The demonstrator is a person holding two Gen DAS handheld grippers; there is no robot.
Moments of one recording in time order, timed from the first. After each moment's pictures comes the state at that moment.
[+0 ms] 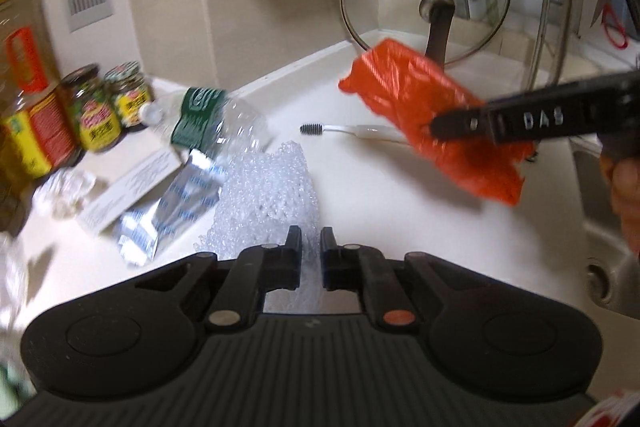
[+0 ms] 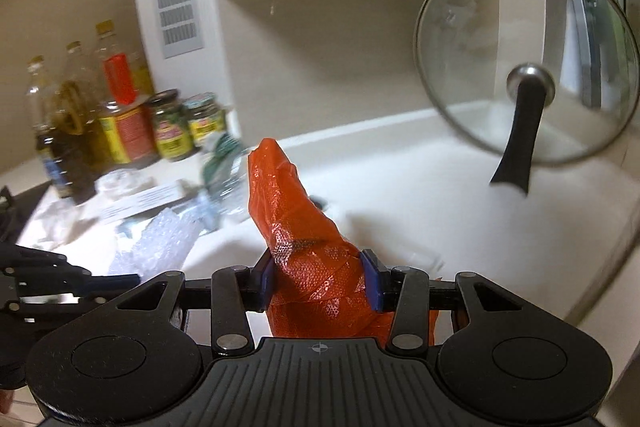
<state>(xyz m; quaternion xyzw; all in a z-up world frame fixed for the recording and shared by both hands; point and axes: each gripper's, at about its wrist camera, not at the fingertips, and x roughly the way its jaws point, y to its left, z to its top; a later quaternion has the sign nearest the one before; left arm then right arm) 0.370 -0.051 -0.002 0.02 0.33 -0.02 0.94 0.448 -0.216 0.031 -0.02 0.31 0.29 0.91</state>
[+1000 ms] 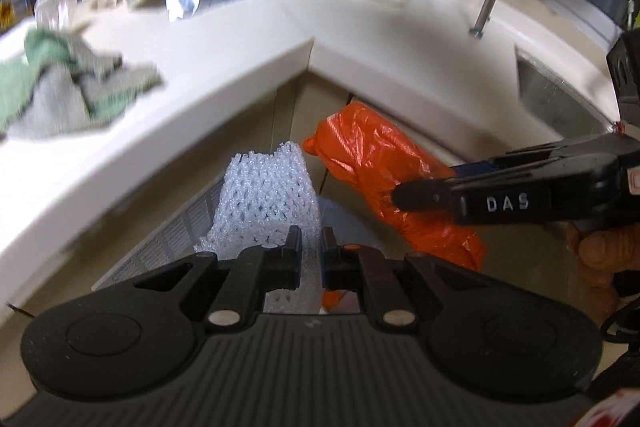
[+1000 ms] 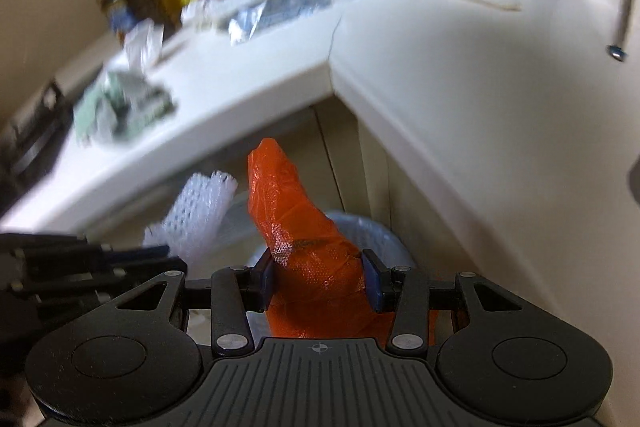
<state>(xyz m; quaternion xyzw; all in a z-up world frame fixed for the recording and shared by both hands) 0.184 -0.016 -0.082 -0.06 0.43 -0.06 0.90 0.247 -0.161 -0.074 -0.02 0.46 0.28 0.84</state>
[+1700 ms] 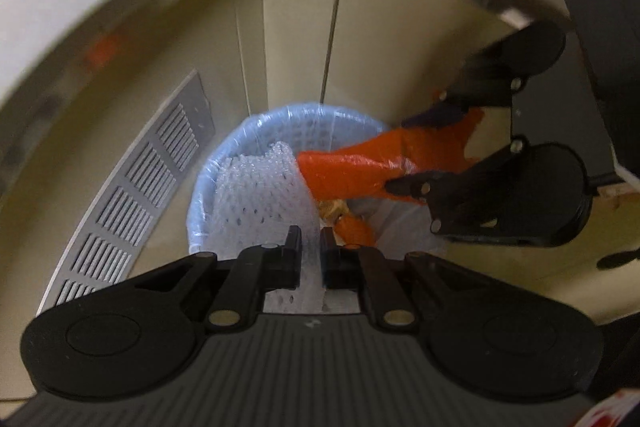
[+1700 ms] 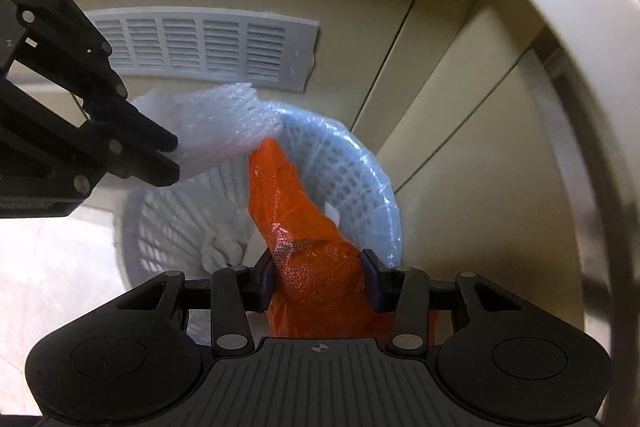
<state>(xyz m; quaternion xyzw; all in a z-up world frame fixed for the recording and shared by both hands) 0.244 -0.021 -0.198 0.04 0.51 -0.13 0.85 0.266 -0.119 -0.219 -0.31 0.44 0.35 0.76</state>
